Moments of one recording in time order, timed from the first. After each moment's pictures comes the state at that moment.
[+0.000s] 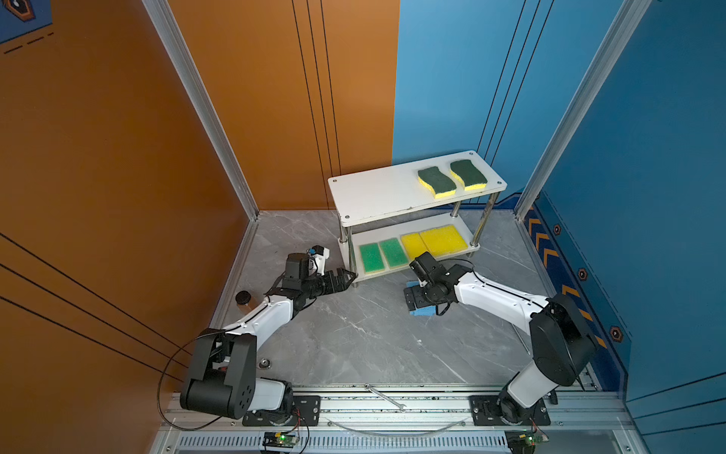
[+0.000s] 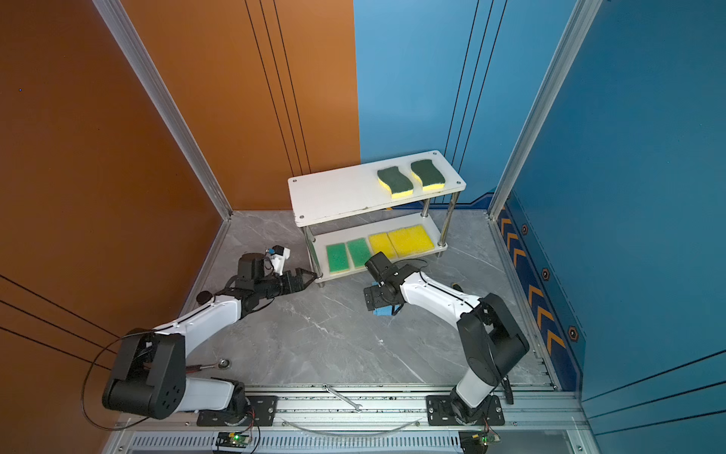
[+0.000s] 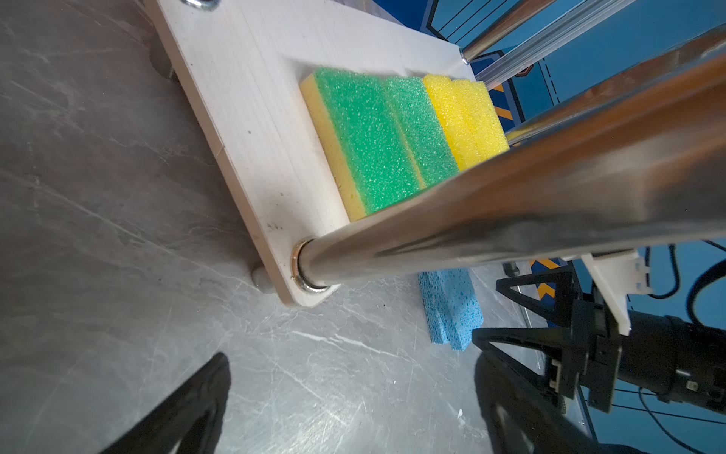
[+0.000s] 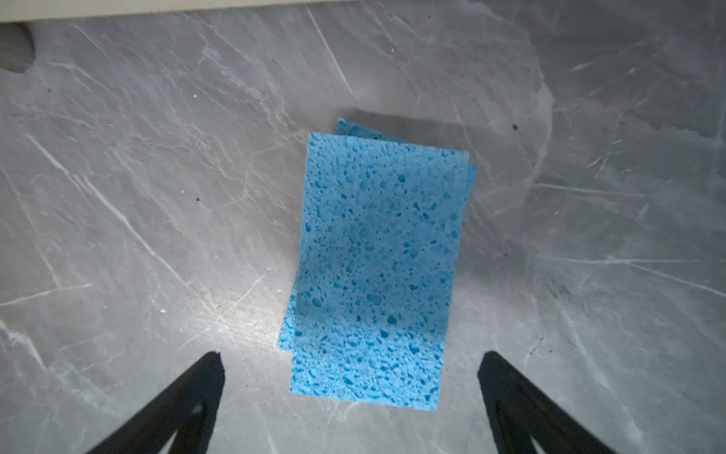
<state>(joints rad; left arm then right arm) -0.15 1.38 0.68 0.04 0.59 -0.47 0.66 1.65 1.12 -0.68 0.13 0.39</state>
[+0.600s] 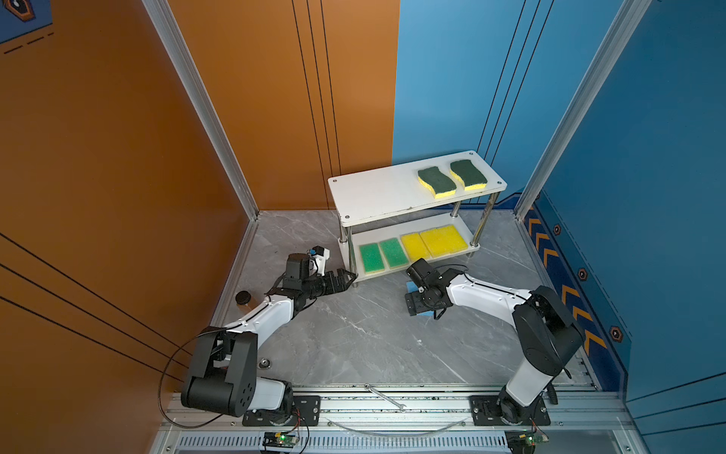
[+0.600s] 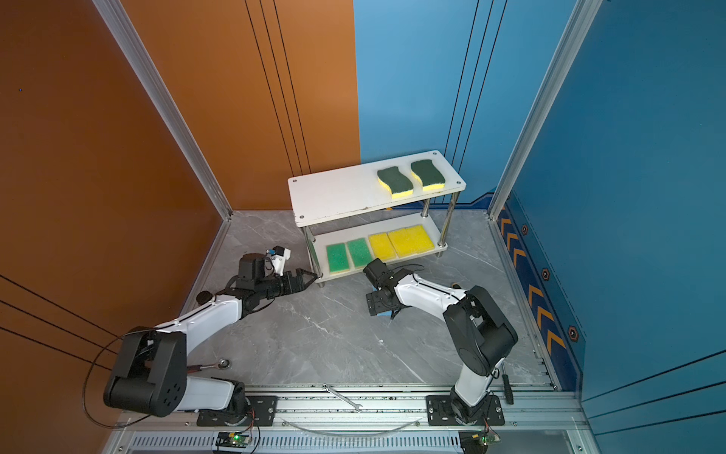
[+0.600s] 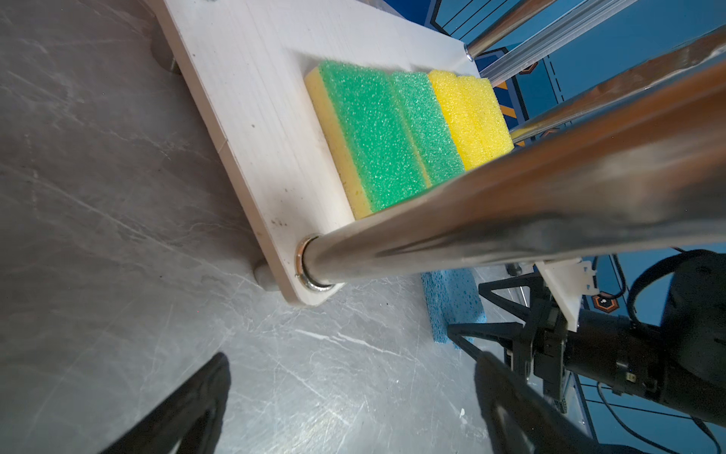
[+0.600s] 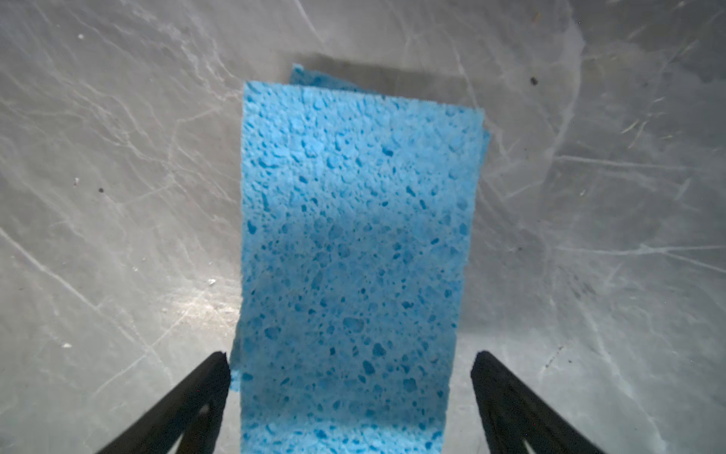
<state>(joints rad) -0.15 1.39 0.68 0.05 0.59 -0.47 0.66 1.73 1.08 -0.65 0.17 0.41</state>
